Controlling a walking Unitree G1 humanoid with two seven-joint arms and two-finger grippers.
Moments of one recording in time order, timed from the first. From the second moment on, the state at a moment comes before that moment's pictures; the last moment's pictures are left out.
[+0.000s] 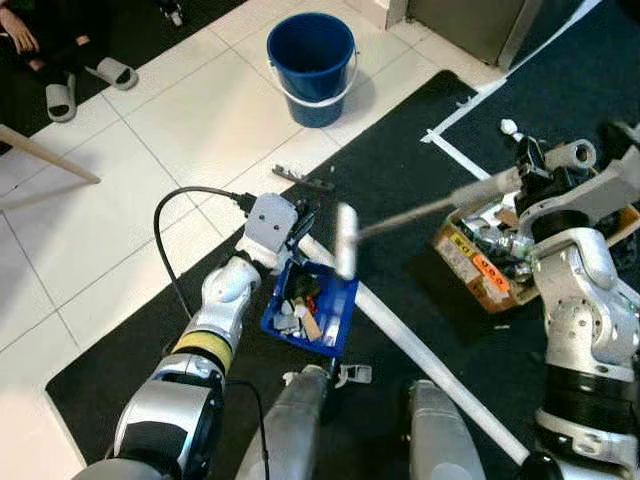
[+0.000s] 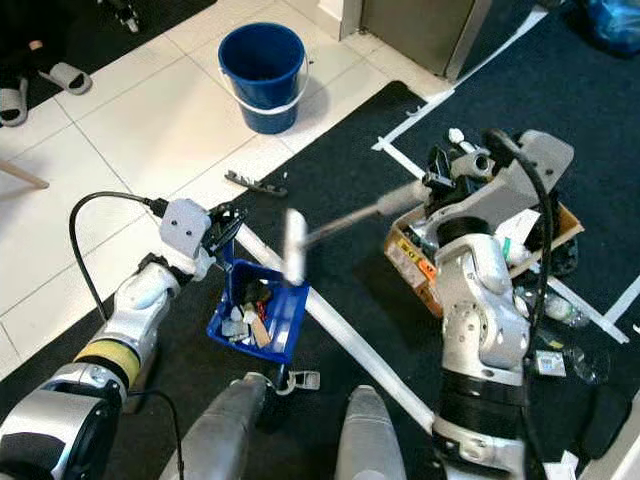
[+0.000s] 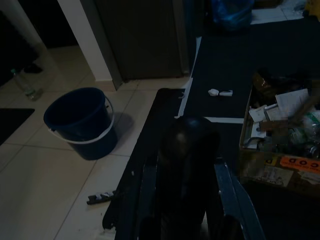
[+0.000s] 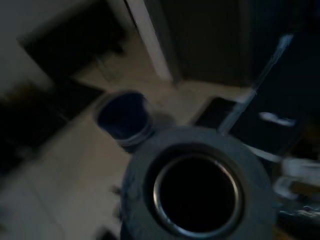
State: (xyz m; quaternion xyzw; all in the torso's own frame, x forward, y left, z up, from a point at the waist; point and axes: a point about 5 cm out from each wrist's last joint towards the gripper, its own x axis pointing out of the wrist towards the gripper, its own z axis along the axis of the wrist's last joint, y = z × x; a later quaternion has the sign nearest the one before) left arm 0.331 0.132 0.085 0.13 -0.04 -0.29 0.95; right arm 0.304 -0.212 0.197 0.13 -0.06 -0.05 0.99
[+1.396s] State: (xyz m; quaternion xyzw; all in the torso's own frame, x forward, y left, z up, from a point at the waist) left arm 0.336 0.125 0.073 0.13 0.01 -0.26 0.96; right arm 0.269 -0.271 0.155 0.14 0.14 -0.20 0.96
